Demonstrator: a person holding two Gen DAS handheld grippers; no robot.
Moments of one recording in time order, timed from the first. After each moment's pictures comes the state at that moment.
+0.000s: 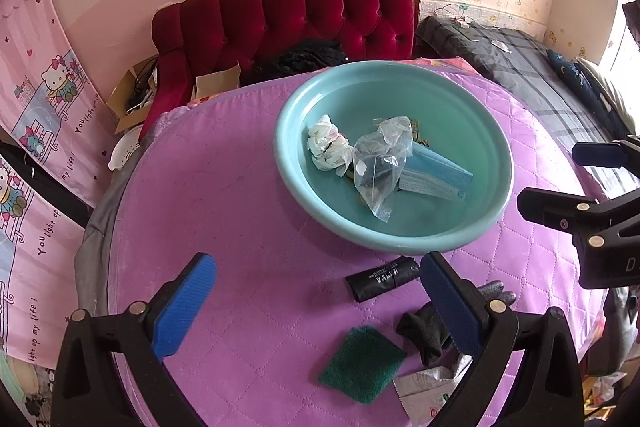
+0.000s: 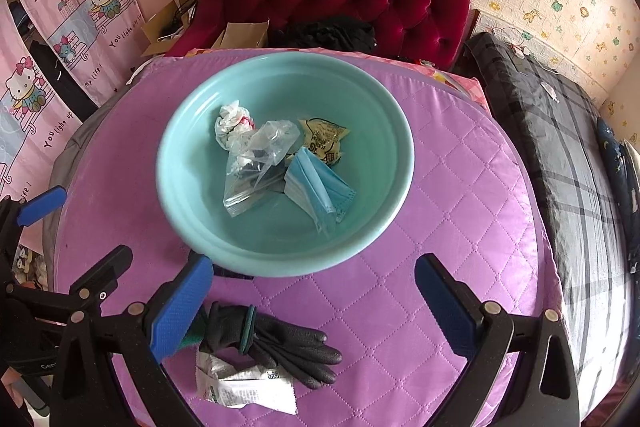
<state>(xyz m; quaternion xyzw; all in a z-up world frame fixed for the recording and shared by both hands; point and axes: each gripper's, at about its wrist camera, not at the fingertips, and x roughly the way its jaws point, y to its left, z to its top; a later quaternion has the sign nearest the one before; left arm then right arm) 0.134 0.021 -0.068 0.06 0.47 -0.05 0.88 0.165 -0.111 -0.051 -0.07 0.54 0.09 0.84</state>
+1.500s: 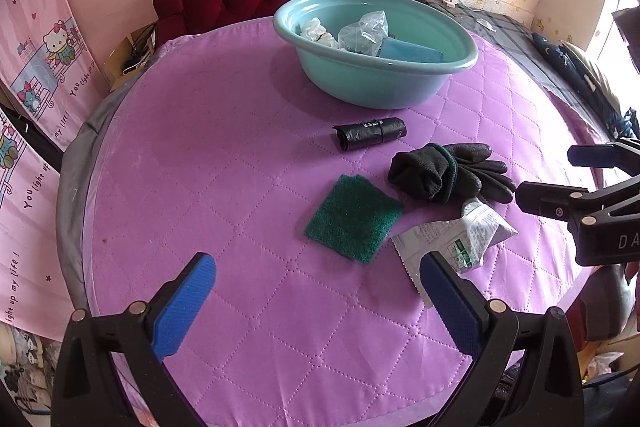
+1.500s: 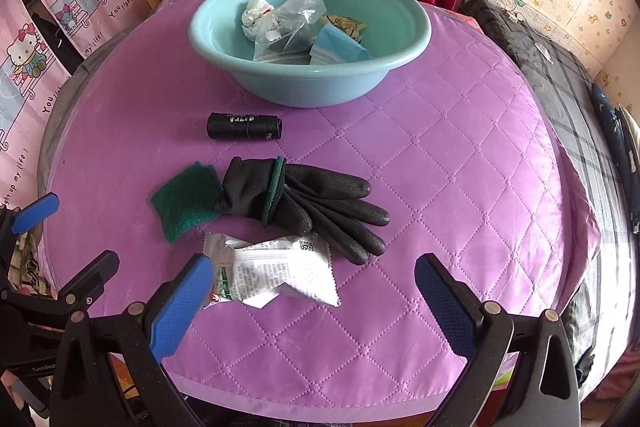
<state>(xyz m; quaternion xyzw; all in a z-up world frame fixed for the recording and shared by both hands) -0.001 0.045 -0.131 0.04 0.49 -0.07 0.87 0.040 -0.101 -0.116 -0.06 0.57 0.07 0.82</state>
